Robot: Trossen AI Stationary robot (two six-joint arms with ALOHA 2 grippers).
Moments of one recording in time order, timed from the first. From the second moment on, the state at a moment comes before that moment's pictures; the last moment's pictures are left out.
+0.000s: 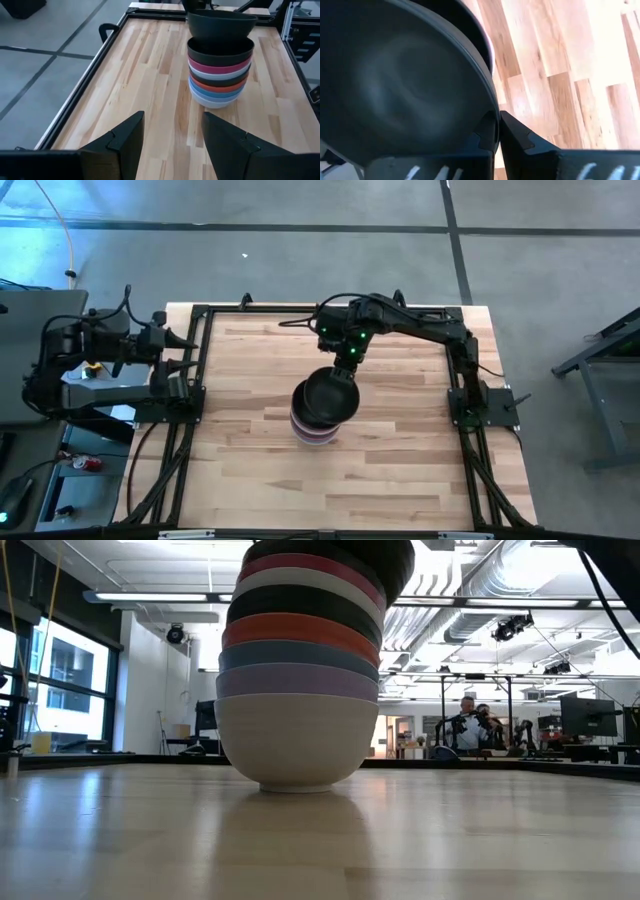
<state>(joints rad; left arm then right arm) 0.44 0.52 1.24 -1.27 0.09 0.11 -0.16 2.04 2.28 -1.56 -0.25 0.17</state>
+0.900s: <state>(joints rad) 0.44 0.51 1.24 -1.27 0.08 0.11 -0.15 2.07 2.36 -1.54 -0.31 0.14</state>
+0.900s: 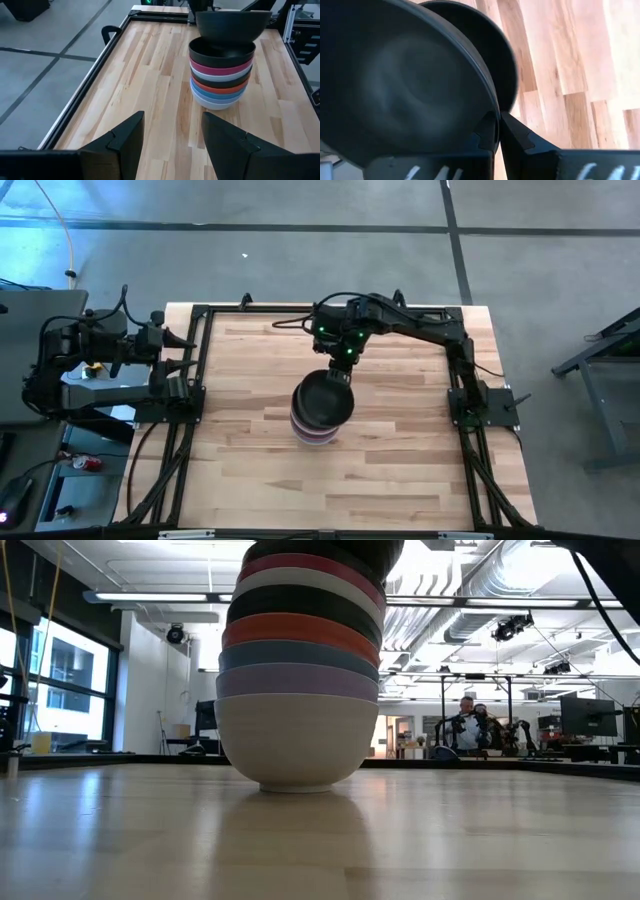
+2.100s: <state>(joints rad) 0.44 0.51 1.24 -1.28 0.08 0.11 -0.16 2.14 2.36 -1.57 -0.29 0.15</state>
